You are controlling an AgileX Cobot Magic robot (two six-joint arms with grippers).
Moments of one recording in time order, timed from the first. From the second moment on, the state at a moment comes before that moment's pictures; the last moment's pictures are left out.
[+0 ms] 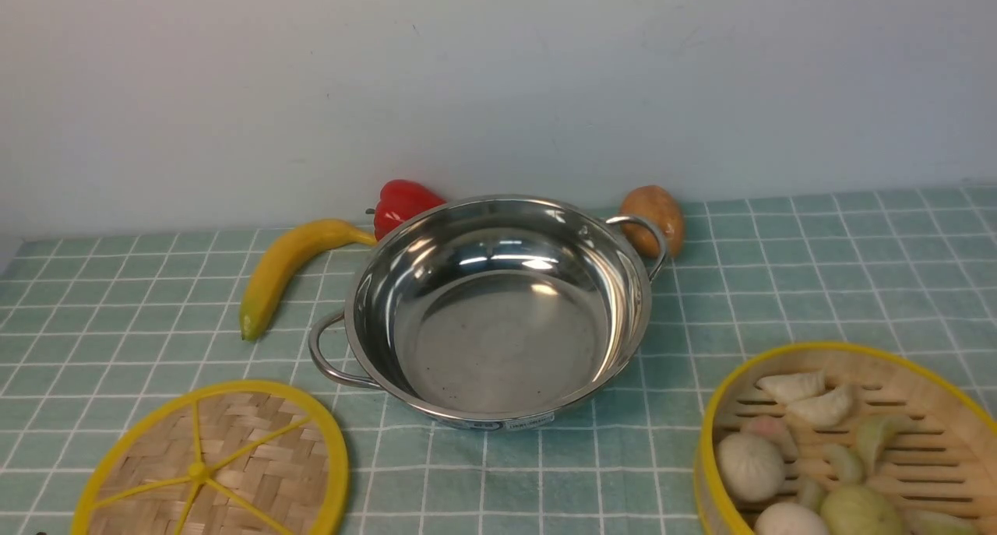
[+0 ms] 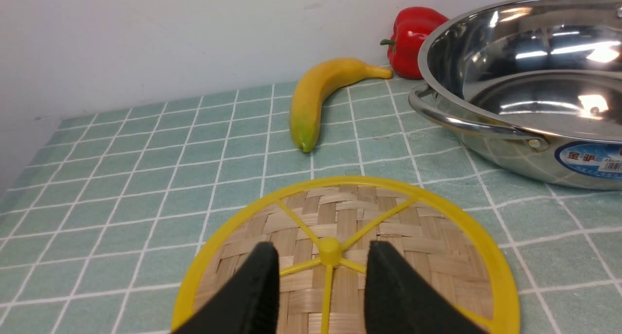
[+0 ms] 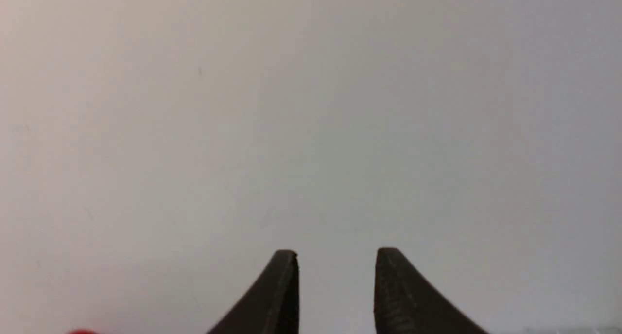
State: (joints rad) right arm 0.03 0.00 -0.32 0.13 0.25 0.16; left arm 0.00 0.00 0.01 -0.05 0.34 0.18
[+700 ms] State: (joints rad) right arm 0.03 0.24 -0.74 0.35 0.75 0.14; left arm 0.00 0.00 0.01 -0.05 0.34 0.18
